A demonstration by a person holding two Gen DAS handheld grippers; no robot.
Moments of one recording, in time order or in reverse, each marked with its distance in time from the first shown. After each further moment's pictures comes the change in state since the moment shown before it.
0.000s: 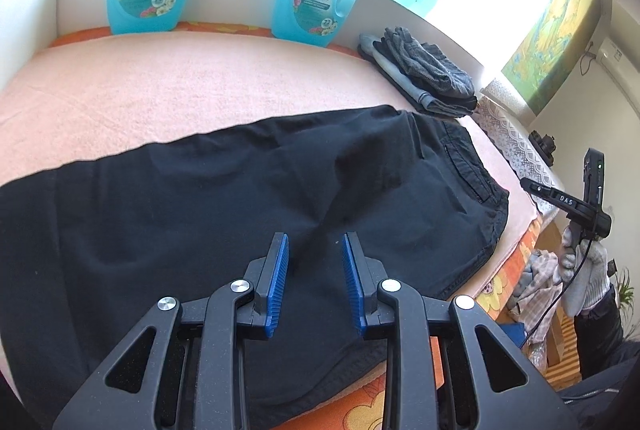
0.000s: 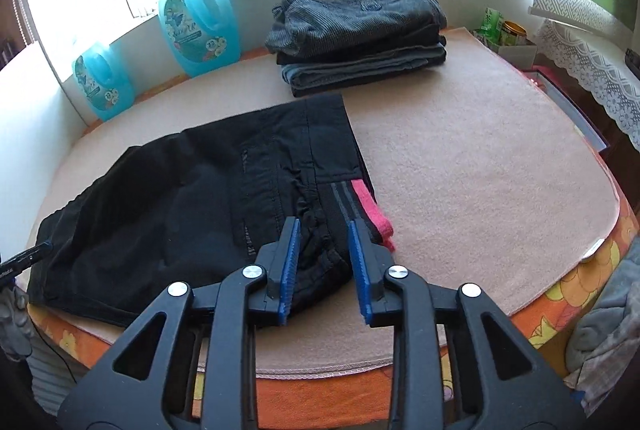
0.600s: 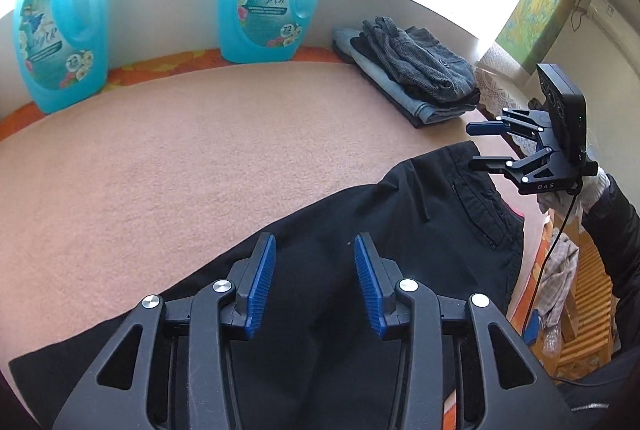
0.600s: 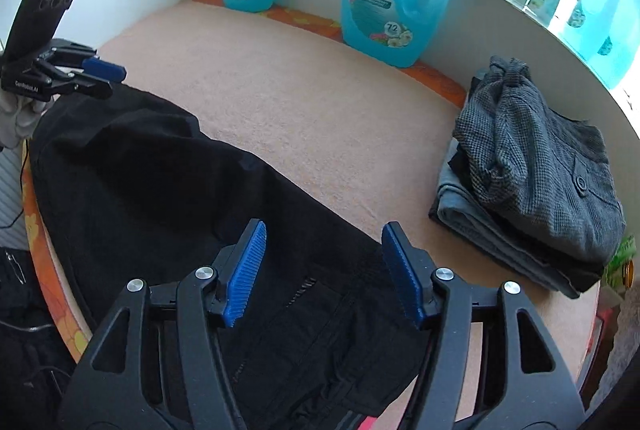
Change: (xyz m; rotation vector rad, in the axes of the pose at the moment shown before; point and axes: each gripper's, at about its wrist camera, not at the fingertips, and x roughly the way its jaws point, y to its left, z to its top) left arm 0.080 -0.028 0.107 0.140 0.113 -0.018; right arm 0.141 0.092 0.105 -0.763 0.252 0.281
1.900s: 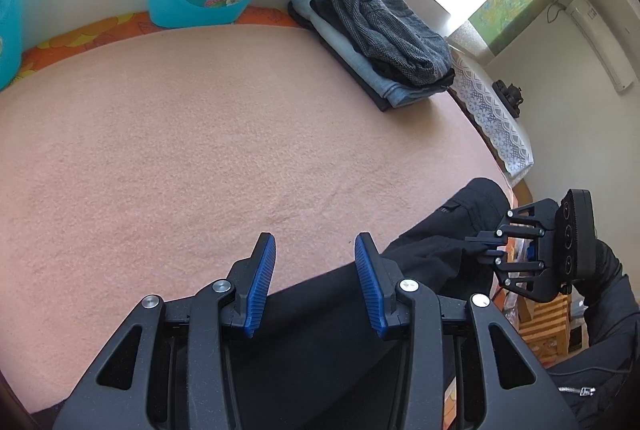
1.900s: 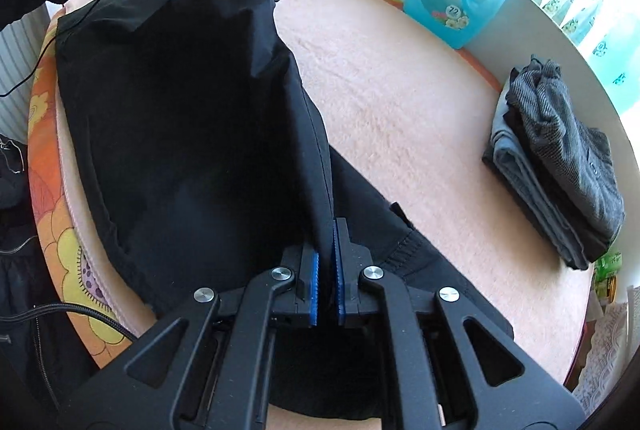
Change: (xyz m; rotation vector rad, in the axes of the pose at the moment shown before) left arm 0.059 -0.004 0.028 0.008 0.163 -0.211; right arm -0.031 0.105 -0.101 -0.126 0.012 -0.072
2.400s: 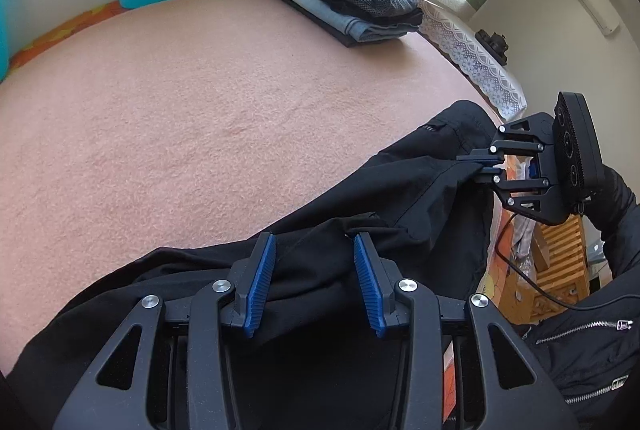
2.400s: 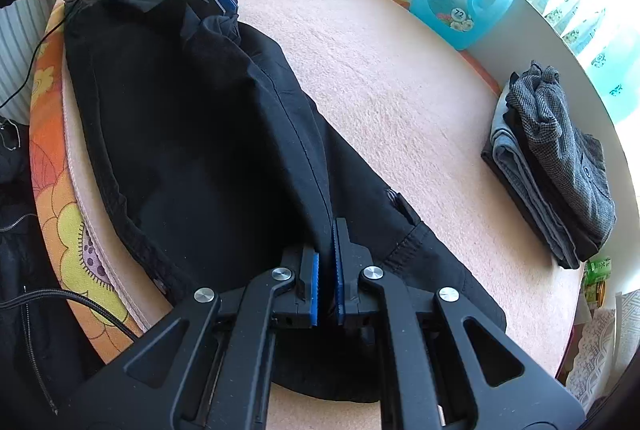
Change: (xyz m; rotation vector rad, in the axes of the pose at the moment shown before) left arm 0.006 -0.031 -0.049 0.145 0.059 0.039; right arm 0.004 0.017 0.002 -0.072 0.015 -0.054
